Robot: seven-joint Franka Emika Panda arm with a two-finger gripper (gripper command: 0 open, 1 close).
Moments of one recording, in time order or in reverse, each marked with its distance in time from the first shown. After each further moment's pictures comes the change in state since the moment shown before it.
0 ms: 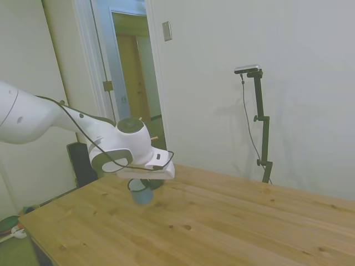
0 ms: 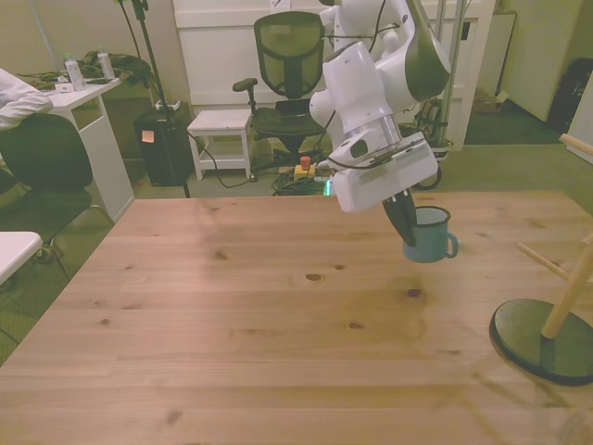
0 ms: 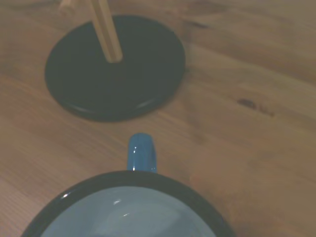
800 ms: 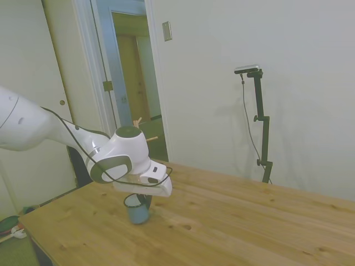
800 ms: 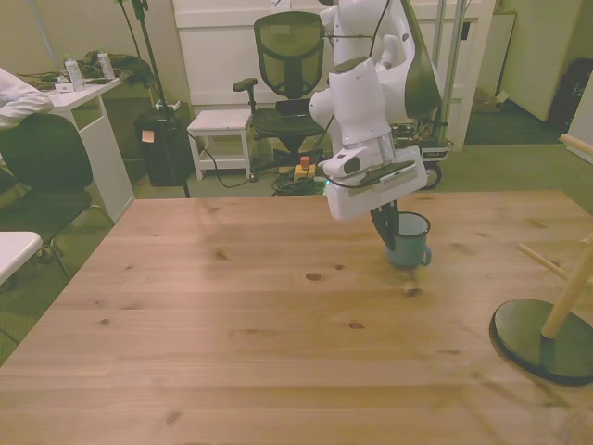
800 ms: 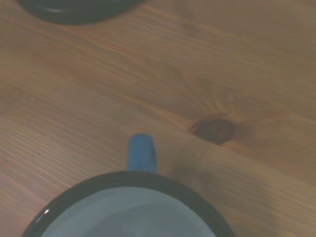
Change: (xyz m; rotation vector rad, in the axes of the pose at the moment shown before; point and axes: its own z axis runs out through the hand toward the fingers) arm -0.020 0.022 0.022 -0.130 -0.100 0.112
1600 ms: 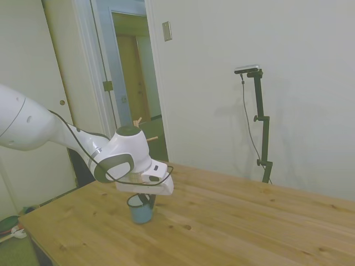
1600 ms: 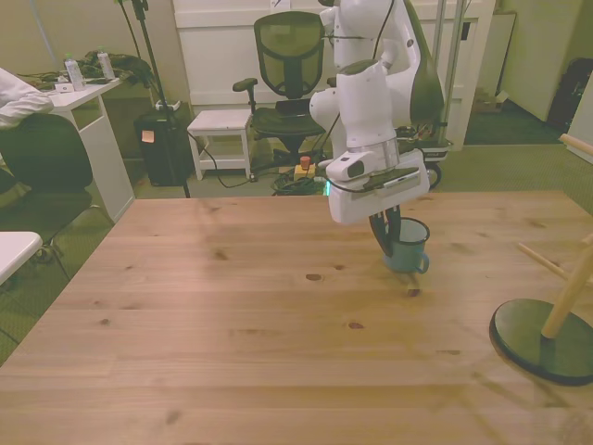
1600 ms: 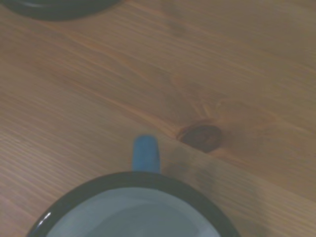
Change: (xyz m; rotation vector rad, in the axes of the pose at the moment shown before) arm 0.004 -0.010 0.002 -0.036 0.018 -0.018
